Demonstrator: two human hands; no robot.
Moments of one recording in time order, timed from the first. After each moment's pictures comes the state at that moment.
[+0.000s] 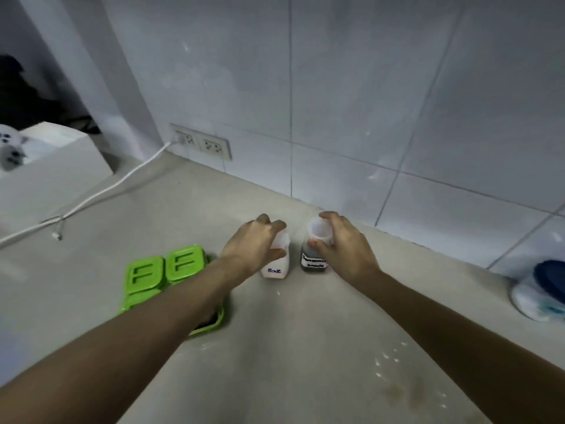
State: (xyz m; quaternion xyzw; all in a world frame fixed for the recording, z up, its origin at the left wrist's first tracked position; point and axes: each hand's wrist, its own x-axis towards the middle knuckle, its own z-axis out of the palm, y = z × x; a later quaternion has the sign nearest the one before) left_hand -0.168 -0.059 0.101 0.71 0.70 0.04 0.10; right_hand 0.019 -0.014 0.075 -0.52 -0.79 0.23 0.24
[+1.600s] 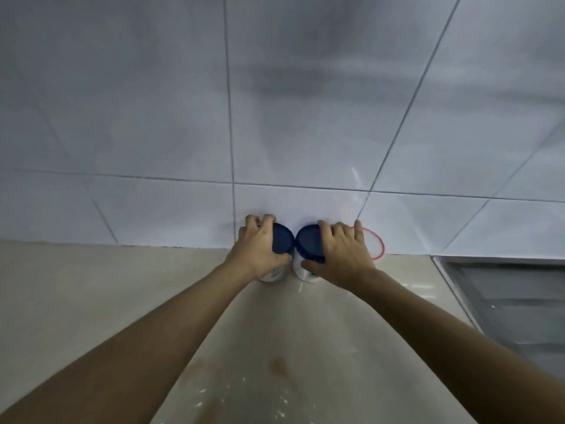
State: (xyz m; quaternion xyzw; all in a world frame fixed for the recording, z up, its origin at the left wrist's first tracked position) left_hand 0.300 0.033 0.055 0.79 0.54 0.13 0.26; right_hand 0.476 -0.012 0.041 -0.72 -0.69 -0.05 0.01
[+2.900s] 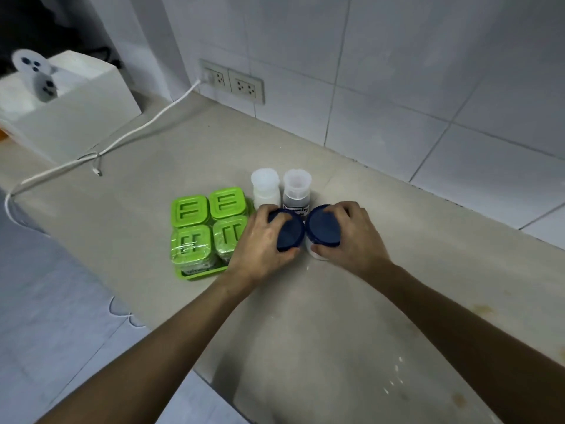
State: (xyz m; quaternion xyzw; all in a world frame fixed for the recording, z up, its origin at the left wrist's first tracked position) left_hand -0.196 -0.167 0.047 0.64 0.73 0.22 0.12; right_hand -0.014 -0.093 0.046 -0.48 -0.84 0.19 0.18
